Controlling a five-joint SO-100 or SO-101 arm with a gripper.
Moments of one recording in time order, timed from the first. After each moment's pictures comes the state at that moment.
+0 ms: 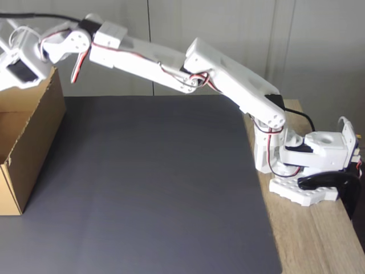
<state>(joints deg) 16.2 34.7 14.7 34.7 197.8</state>
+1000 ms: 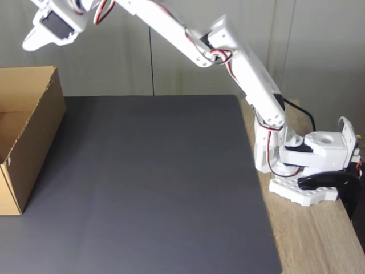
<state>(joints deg) 16.5 53.7 14.6 66.2 194.0</state>
